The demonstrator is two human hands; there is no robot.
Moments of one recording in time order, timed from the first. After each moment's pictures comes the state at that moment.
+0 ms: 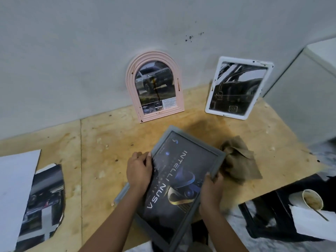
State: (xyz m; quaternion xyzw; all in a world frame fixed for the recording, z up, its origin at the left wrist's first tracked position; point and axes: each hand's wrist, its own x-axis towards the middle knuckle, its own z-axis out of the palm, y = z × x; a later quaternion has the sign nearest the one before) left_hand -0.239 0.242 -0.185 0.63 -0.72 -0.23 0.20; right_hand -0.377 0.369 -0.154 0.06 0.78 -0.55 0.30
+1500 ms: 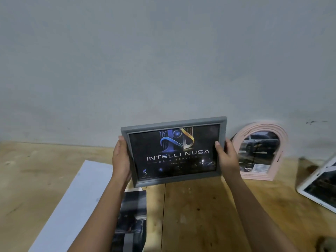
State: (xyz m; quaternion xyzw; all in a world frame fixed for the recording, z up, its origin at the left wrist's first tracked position) left_hand 0.024 0.058 -0.046 0.55 -0.32 -0.48 0.61; right_hand -0.244 0.091 -0.044 -0.39 0.66 -0.54 0.35
